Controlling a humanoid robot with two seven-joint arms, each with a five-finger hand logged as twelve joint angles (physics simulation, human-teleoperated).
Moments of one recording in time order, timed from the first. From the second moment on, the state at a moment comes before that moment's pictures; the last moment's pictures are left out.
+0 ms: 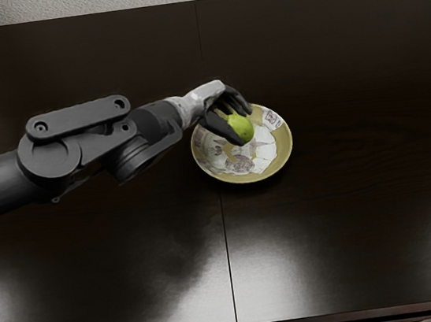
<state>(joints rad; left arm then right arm) -1.30 0.16 0.00 -1.11 0.53 0.18 0.26 -0.07 0.00 0.00 0.24 -0.11 0.15 0.08</state>
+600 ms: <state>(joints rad) -1.29 0.25 -0.03 -1.13 0.53 0.18 0.25 -0.07 0.00 0.00 0.24 -0.11 0.15 0.08</state>
